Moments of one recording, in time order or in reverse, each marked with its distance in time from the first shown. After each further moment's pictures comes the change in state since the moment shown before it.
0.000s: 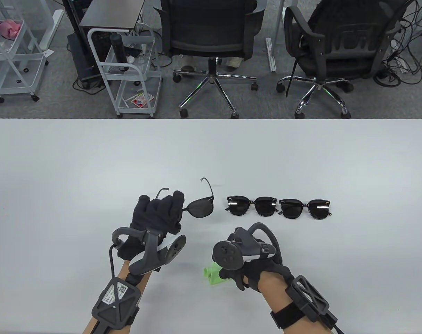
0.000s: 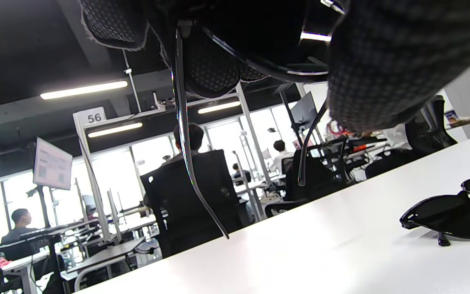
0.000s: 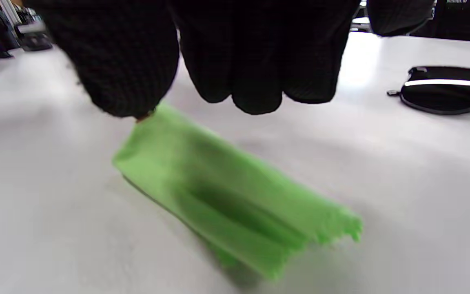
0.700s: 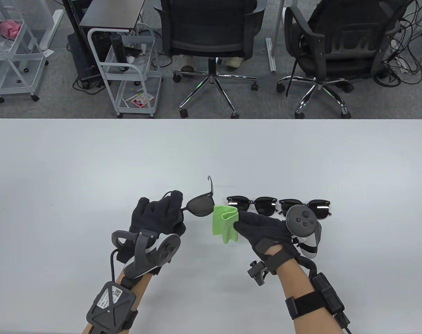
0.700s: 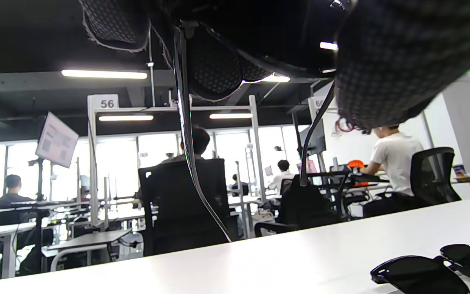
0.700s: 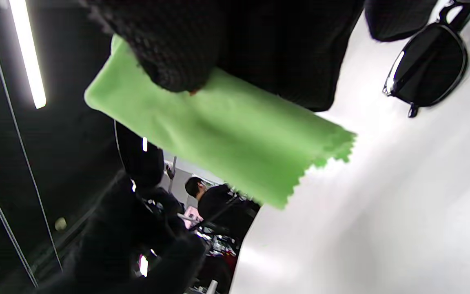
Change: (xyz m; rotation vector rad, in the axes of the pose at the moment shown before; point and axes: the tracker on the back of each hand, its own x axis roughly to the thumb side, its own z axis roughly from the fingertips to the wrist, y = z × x) left_hand -0.004 0.017 0.006 0.042 0.062 0.176; right_hand -0.097 0.004 0.051 -0.653 0.272 -1.280
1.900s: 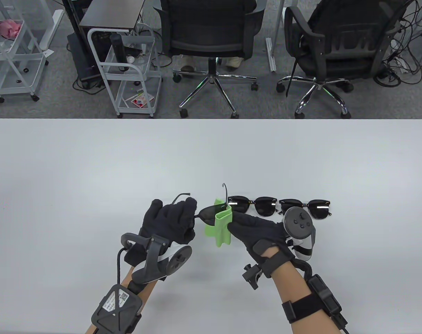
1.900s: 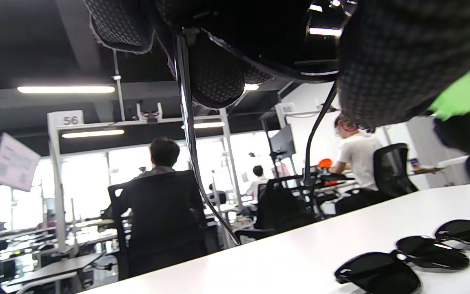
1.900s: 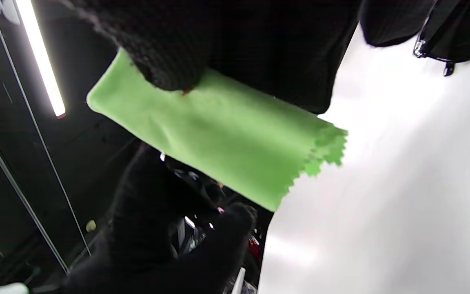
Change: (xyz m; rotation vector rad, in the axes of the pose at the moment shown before) left_hand 0.024 0.006 0.004 0.024 -0.156 -0.022; right_hand 0.007 0.018 0.001 0.083 -0.039 -0.014
